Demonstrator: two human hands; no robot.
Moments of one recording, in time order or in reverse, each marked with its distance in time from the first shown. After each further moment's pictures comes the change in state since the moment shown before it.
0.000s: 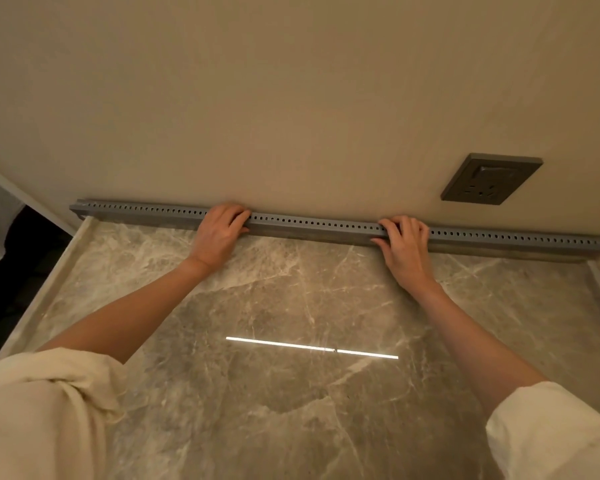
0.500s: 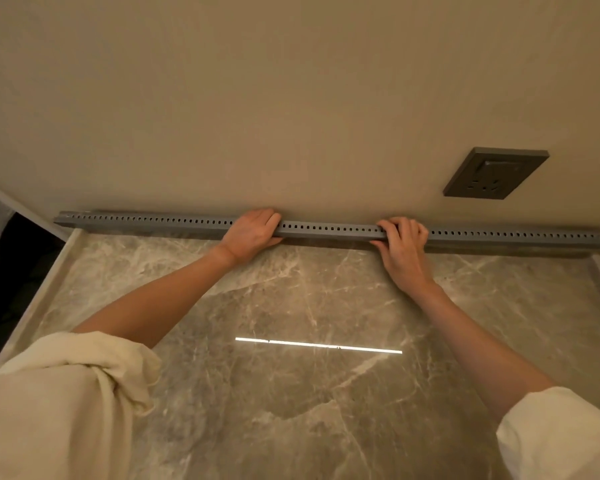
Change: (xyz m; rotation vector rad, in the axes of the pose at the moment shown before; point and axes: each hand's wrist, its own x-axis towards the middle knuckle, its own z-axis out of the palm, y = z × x) left_hand 0.041 0.037 0.005 -0.095 -0.249 0.249; right_hand -0.008 0.000 0.012 0.034 0.054 -0.040
